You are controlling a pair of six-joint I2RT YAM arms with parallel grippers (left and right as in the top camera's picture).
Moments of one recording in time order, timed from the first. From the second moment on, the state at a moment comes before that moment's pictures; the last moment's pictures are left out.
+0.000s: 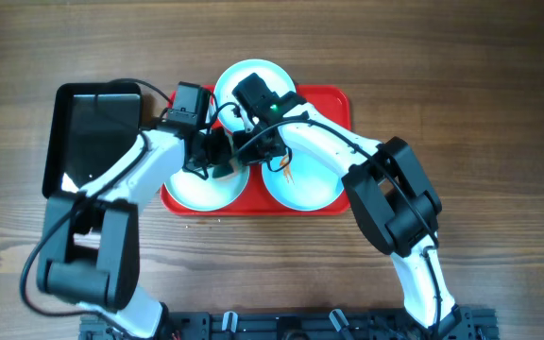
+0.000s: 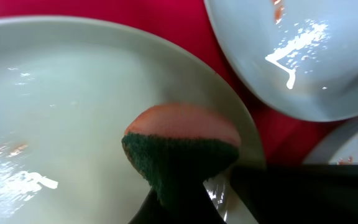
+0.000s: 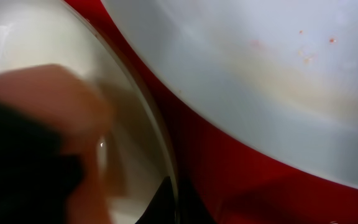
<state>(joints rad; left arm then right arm) -0.25 1.79 1.05 -0.53 0.19 -0.49 0.67 2.24 1.66 -0.72 -0.30 0.39</state>
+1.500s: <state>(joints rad) -0.04 1.57 1.13 -0.98 0.09 -0.47 0.67 2.23 1.67 -0.76 -0.24 0.37</state>
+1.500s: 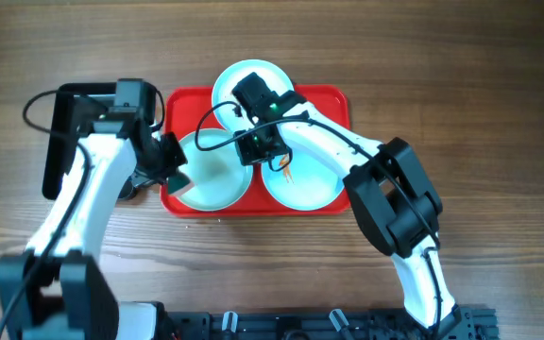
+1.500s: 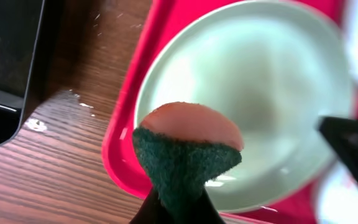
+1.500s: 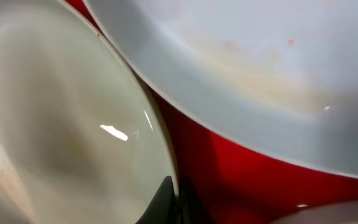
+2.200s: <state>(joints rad) -0.04 1.52 1.13 -0.91 0.16 -0.47 0.73 1.87 1.69 -0.84 0.43 0.18</state>
